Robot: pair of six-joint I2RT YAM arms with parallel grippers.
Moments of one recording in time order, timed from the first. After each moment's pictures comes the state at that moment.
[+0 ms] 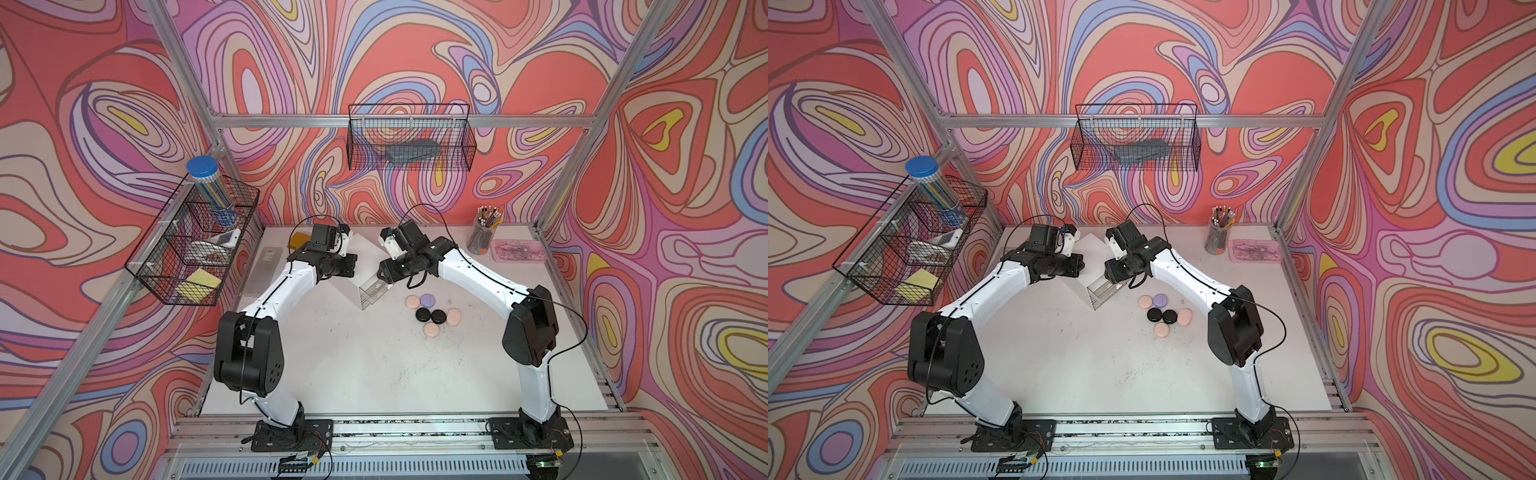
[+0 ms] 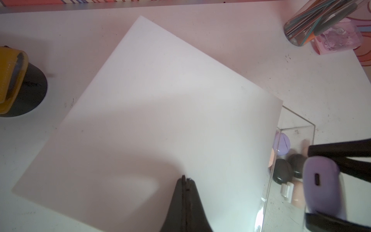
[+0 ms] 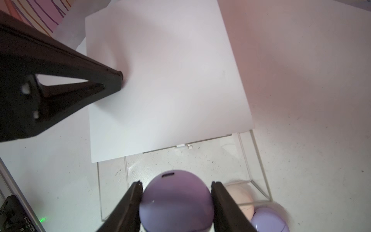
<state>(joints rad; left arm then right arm) -0.20 1.67 1.32 -0.53 0.25 -0.06 0.68 2.05 1.90 -0.76 -0.15 0.17</state>
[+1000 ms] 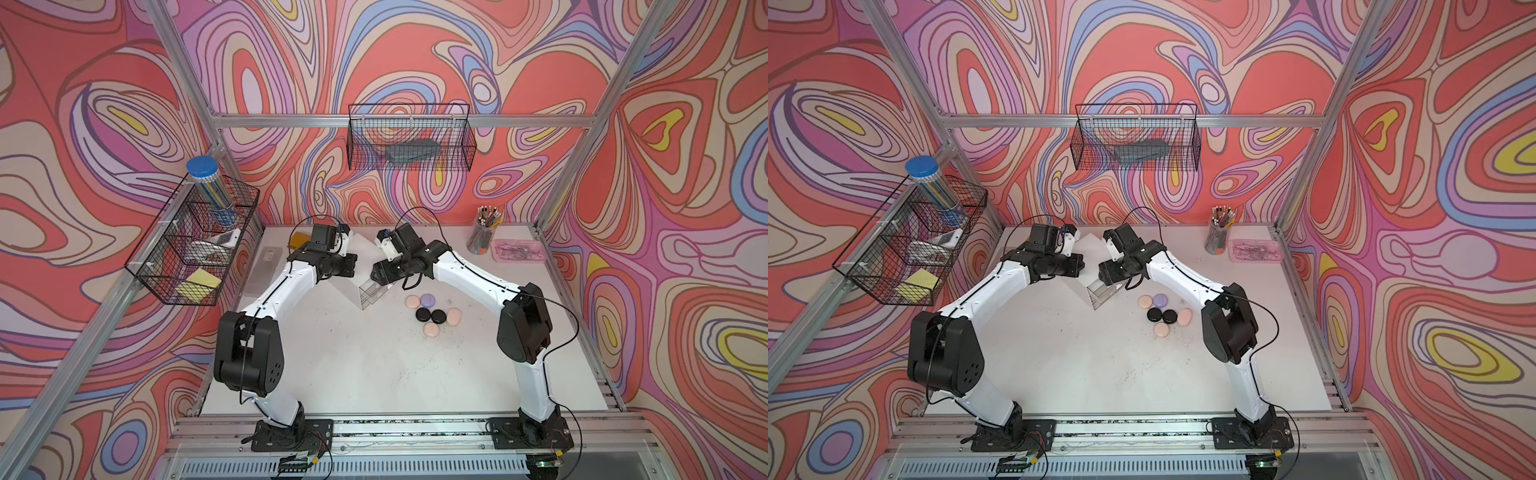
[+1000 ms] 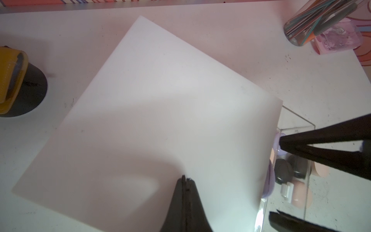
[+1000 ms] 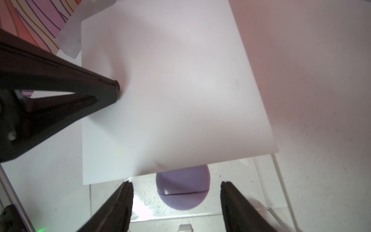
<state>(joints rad) -0.20 1.67 1.32 -0.53 0.25 -0.06 0.68 2.09 1.89 -0.68 -0.16 0.19</state>
